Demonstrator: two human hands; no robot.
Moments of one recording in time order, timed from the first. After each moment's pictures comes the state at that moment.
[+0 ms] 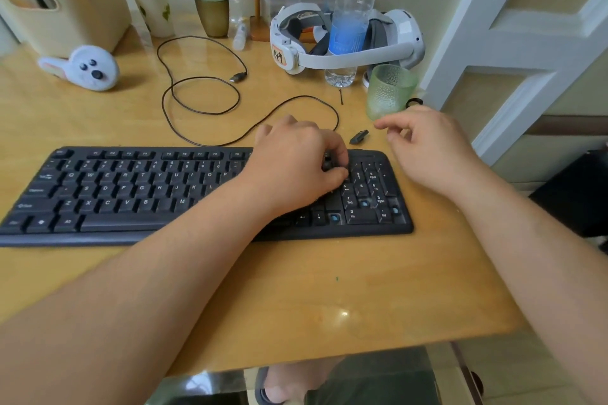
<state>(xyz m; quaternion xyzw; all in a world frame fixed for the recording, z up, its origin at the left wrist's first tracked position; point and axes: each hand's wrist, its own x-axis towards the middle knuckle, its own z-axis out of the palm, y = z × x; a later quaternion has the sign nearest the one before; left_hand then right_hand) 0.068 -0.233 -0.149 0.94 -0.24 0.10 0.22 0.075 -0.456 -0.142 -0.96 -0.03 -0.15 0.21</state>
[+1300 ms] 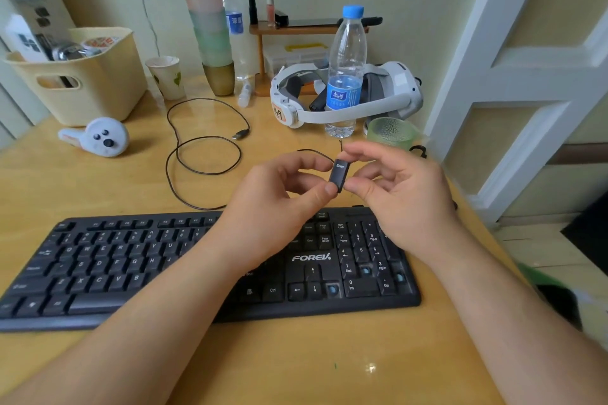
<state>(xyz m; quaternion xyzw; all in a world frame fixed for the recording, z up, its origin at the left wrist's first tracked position) 0.074 -0.222 -0.130 0.80 -0.16 0.00 0.58 0.080 -0.422 -0.144 -0.79 -0.19 -0.21 0.54</state>
